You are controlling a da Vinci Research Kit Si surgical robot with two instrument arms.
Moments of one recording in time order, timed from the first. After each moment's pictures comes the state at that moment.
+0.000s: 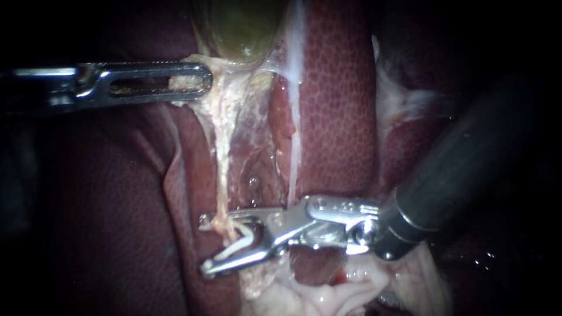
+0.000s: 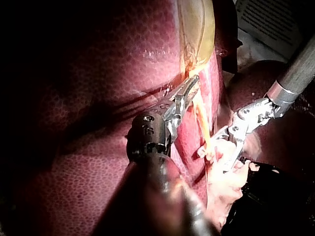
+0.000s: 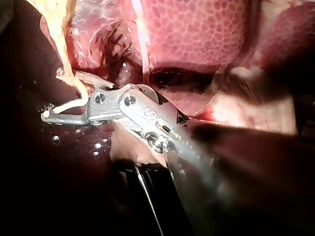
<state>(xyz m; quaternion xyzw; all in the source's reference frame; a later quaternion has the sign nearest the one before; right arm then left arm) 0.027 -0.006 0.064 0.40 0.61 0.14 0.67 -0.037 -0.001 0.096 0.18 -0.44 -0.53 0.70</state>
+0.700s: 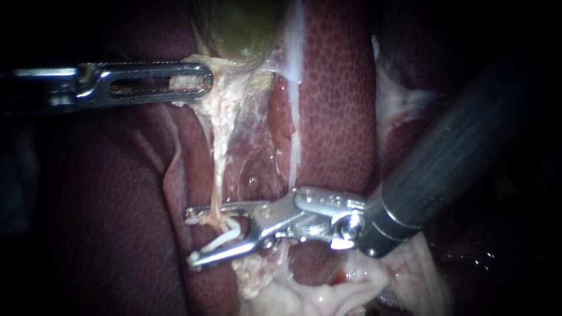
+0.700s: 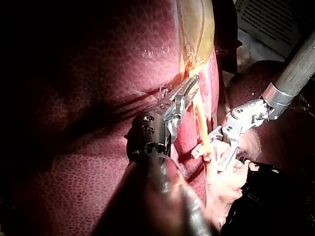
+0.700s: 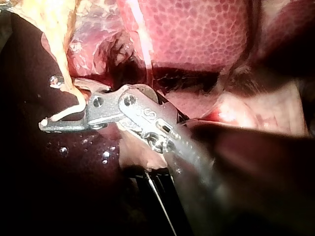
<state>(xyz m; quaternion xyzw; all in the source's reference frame) 0.028 -0.004 0.064 0.40 0.63 0.15 0.65 -0.037 -0.001 0.096 0.18 -0.44 -0.53 0.70</state>
